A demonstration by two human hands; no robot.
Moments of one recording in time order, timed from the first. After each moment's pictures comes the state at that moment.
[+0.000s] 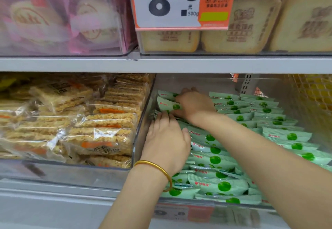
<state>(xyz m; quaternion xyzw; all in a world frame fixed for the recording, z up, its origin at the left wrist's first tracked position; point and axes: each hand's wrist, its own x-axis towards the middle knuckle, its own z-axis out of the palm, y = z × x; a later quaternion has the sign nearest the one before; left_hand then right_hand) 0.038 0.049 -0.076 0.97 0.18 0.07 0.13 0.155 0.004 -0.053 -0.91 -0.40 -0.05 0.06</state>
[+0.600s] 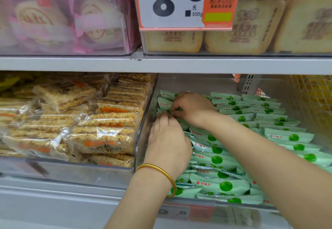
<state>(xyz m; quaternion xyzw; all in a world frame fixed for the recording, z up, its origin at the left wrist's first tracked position) 0.029 0.042 -0.067 0.96 0.21 0.08 0.19 0.150 0.003 -0.049 -0.89 -0.45 -0.02 0.09</state>
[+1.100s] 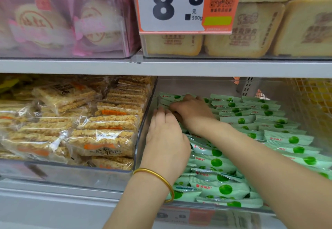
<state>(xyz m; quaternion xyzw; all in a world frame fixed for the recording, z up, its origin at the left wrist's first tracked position) 0.027 0.043 -0.058 0.94 0.21 0.13 0.22 0.149 0.001 -0.062 -0.90 -0.44 -0.02 0.07</state>
